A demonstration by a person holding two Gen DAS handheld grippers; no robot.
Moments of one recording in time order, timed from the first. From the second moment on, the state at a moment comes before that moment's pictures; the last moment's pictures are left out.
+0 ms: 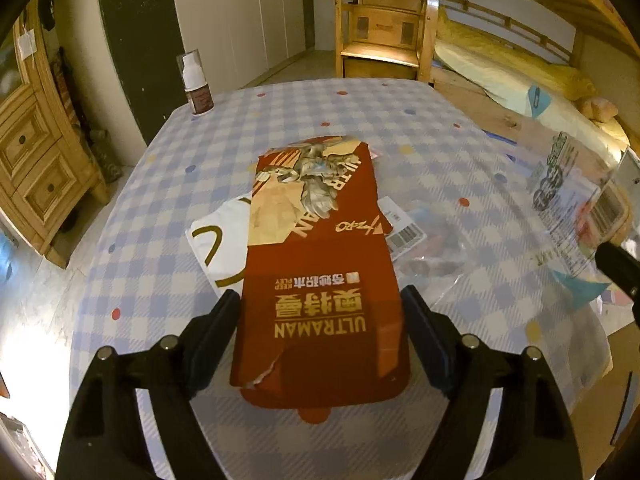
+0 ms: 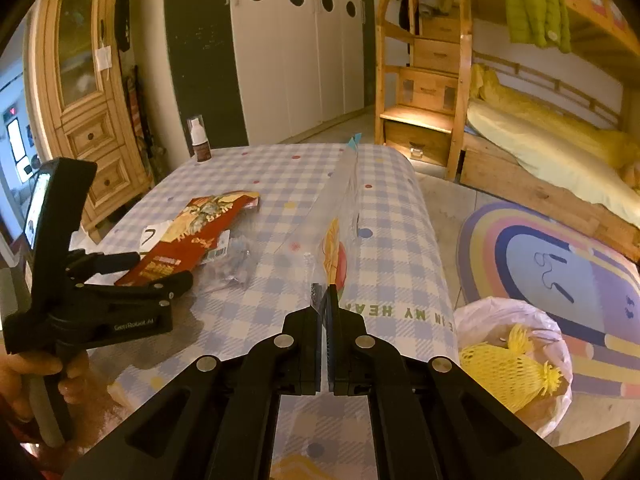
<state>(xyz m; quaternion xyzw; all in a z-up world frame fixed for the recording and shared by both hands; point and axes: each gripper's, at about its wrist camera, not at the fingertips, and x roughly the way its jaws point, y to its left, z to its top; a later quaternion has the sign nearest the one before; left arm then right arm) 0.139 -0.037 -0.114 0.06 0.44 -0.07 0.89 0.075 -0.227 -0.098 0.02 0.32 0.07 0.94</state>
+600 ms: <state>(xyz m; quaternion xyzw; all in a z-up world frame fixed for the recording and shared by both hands) 0.097 -0.014 -0.027 0.05 0.29 -0.12 0.95 0.052 -0.255 -0.060 0.03 0.27 0.03 0.96</state>
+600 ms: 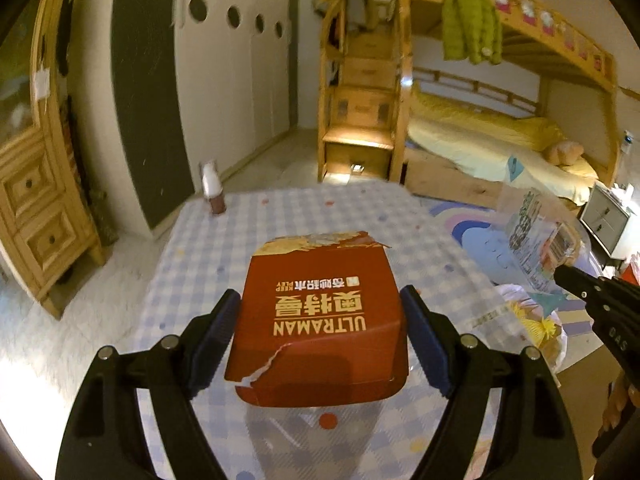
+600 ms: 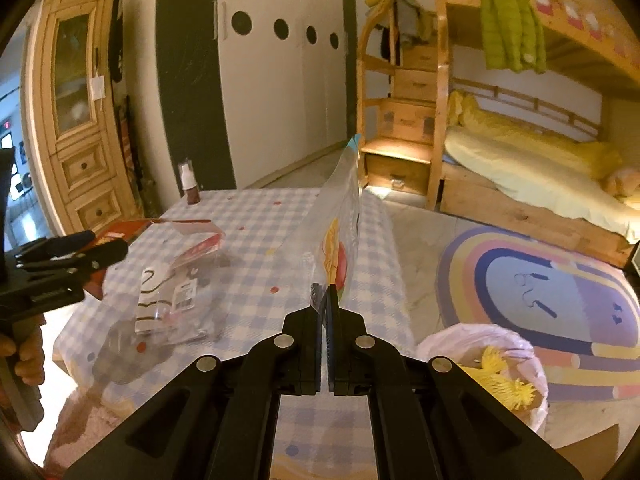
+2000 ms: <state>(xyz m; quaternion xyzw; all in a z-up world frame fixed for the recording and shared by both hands) 0.083 -0.284 -0.069 0.14 0.30 -0.37 0.87 -0.006 -0.455 -0.103 0.15 0.29 -0.16 0.93</state>
